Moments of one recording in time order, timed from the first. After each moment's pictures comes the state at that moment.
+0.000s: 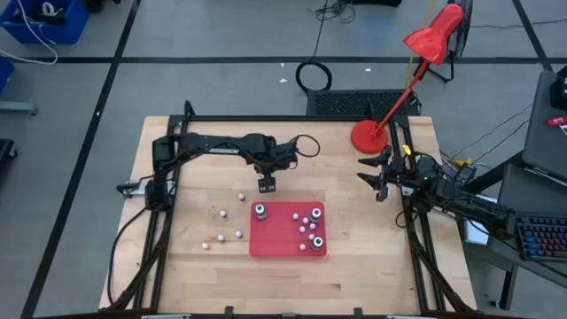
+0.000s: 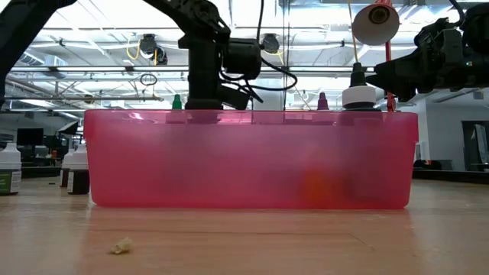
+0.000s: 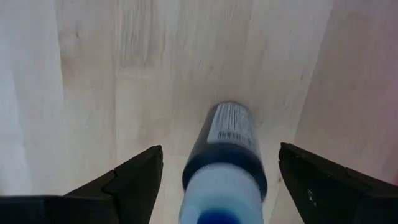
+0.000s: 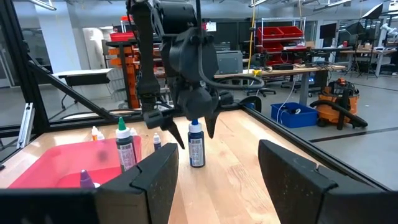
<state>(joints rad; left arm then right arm) 0.23 2.01 1.54 -1.02 -0.13 0.10 -0.42 0.02 0.01 0.07 -0.21 0.07</state>
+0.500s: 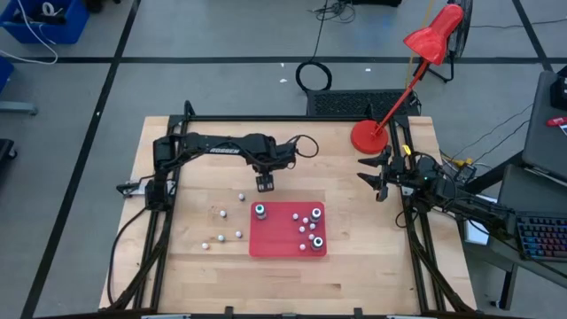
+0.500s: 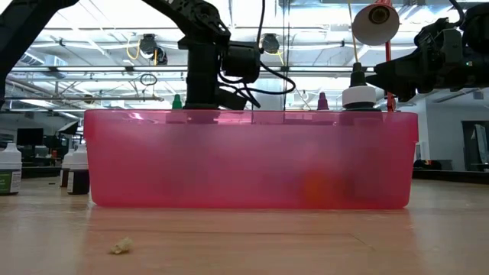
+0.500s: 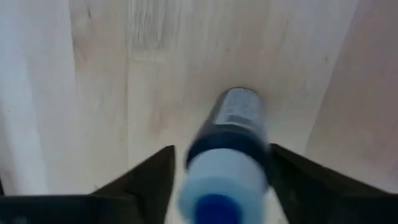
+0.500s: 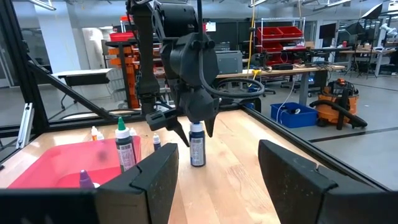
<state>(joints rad) 0.23 2.01 1.54 -1.05 -0.18 0.09 -0.42 0.02 0.01 0.07 -0.21 0.07</state>
